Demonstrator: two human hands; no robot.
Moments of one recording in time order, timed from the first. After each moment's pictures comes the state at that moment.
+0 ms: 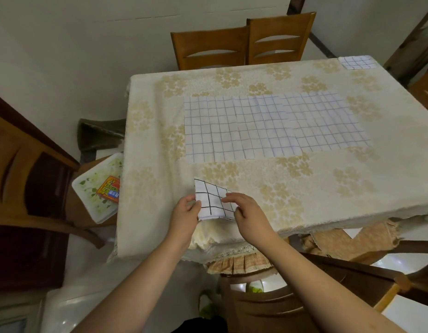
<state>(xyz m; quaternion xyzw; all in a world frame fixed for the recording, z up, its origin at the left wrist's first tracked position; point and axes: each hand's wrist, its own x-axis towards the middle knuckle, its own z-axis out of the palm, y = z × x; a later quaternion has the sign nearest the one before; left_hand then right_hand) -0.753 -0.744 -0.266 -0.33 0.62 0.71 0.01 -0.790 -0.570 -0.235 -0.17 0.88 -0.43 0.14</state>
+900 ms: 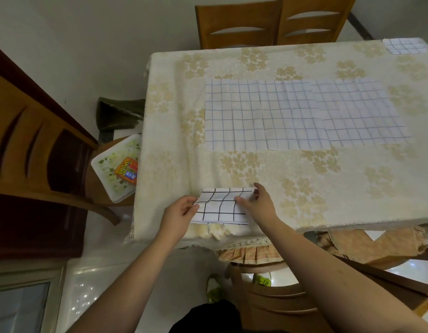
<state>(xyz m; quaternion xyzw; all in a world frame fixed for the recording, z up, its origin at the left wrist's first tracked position) -0.717 -0.810 -0.309 -0.29 0.78 0.56 0.02 -0.828 -0.597 -0.318 0.06 0.86 -0.44 0.24</state>
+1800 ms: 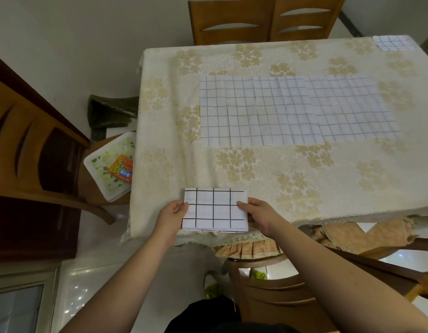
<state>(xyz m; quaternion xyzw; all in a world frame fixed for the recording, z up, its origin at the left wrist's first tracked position) -0.711 -0.812 -0.322 -0.41 0.63 0.66 0.06 -0.807 -0.577 -0.317 0.18 0.64 -0.63 0.41</state>
